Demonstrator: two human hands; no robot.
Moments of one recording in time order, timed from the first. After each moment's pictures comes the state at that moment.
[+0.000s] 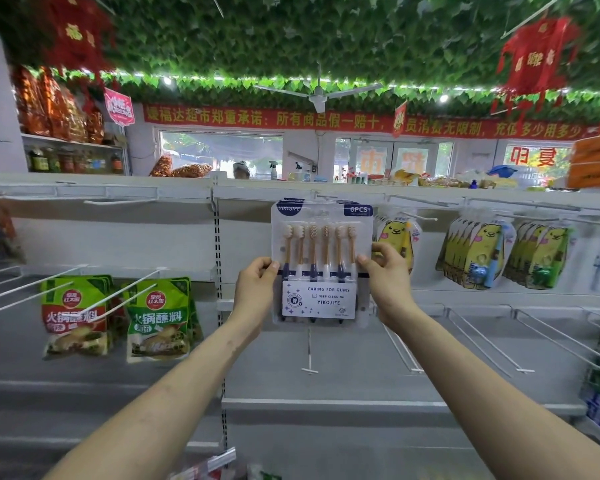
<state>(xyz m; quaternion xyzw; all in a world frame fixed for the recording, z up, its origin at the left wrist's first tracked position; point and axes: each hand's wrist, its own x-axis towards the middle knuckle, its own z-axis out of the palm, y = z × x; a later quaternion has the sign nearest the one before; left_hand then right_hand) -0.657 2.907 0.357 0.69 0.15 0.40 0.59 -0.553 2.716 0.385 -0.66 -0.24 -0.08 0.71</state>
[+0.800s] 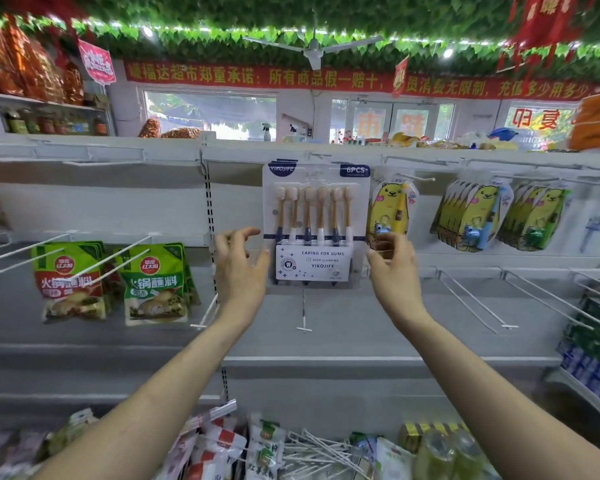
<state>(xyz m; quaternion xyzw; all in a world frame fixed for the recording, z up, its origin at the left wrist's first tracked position) -0.687 2.898 0.329 0.76 0.19 0.50 0.36 -0.574 2.681 0.341 -0.76 -0.23 -0.20 0.58</state>
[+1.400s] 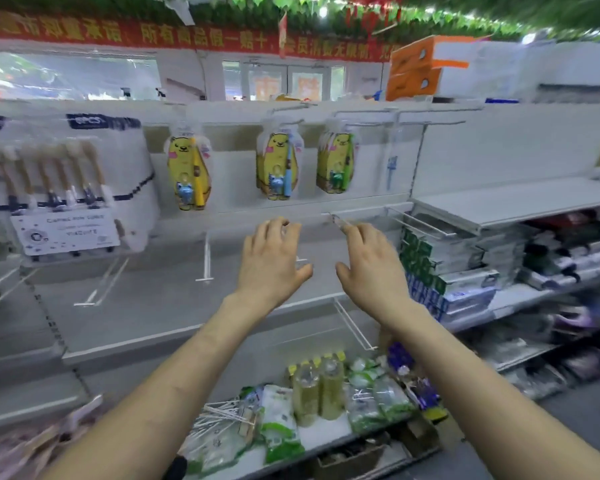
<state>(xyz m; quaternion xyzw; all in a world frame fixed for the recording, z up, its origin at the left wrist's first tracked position) -0.569 2.530 0.301 0.95 -0.01 0.31 0.05 -0.536 2.344 0.291 -0.91 -0.22 -0.31 0.14</state>
